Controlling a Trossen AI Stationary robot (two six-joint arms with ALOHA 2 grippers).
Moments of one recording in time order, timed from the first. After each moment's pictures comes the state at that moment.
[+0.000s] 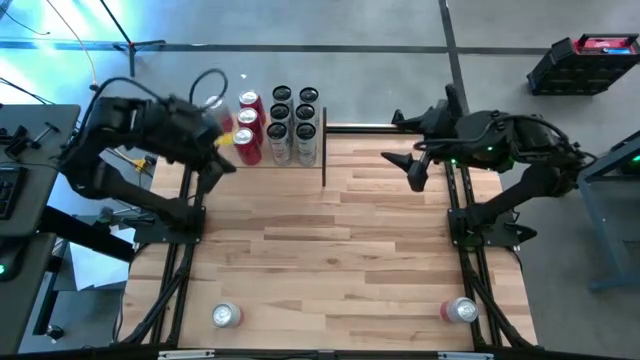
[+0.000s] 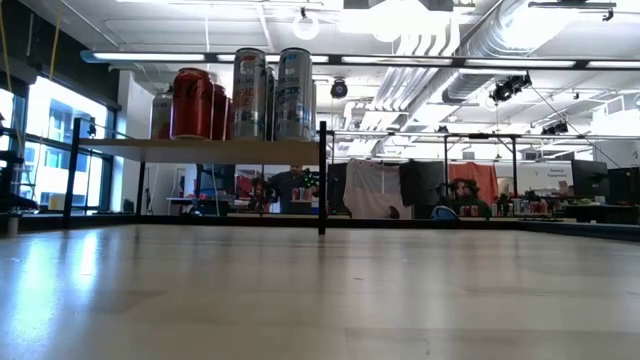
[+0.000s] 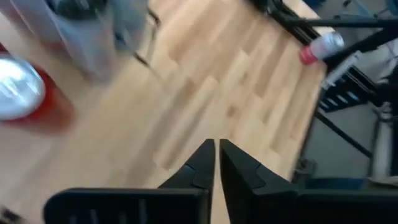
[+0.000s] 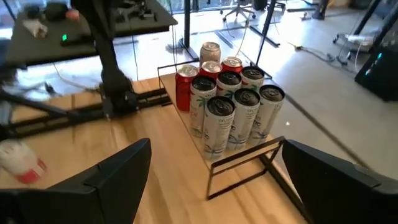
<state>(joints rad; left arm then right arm) 0.11 1.25 1.96 -1.56 0.01 -0.52 0.16 1.36 2.03 -1.14 0.54 0.22</state>
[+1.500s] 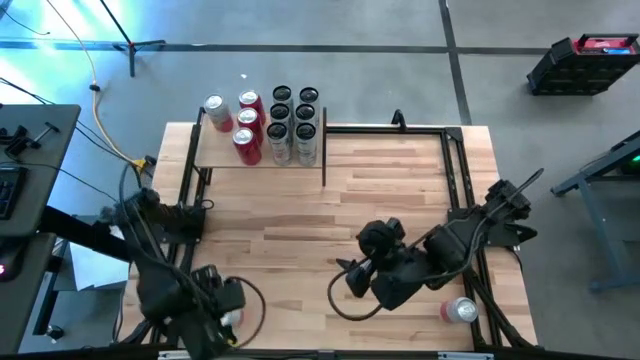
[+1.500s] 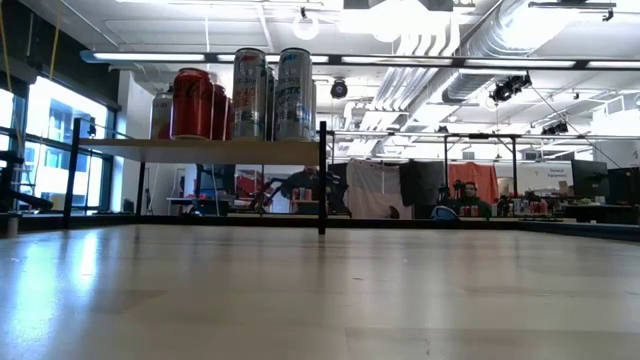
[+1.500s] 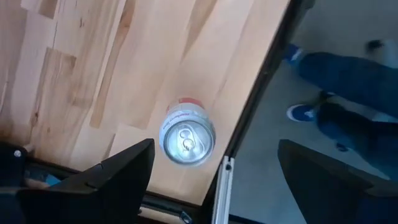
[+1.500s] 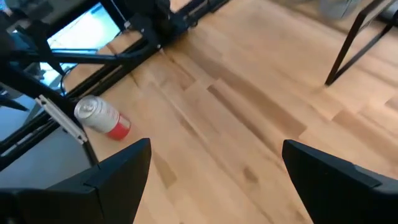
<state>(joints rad) -0.92 1.79 1.96 -1.57 -0.12 -1.28 0.61 1.79 2.03 -1.22 0.70 1.16</state>
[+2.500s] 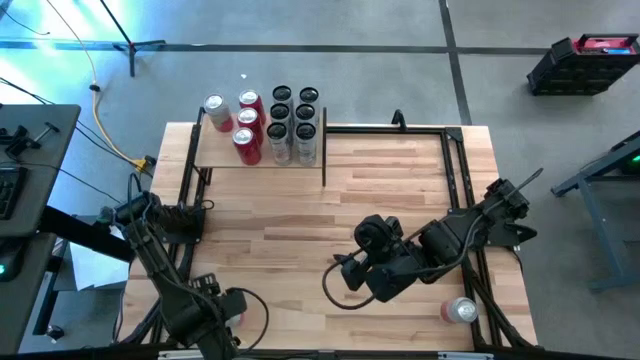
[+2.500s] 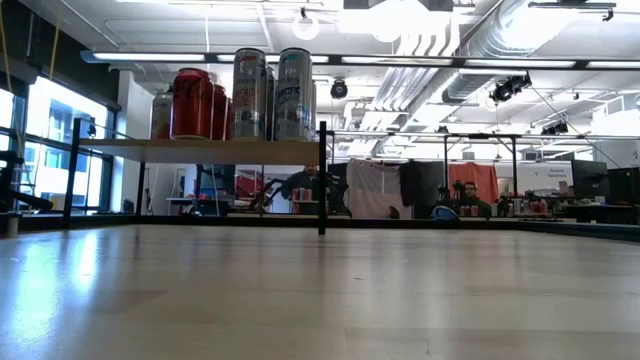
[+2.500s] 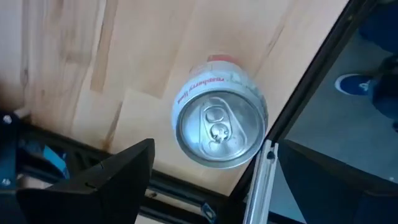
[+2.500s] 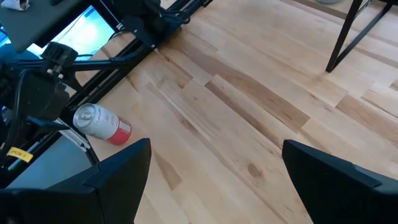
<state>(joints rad) -0.96 1.83 1.65 -1.43 0.01 -1.32 0.57 1.80 2.03 -1.23 0.65 1.23</state>
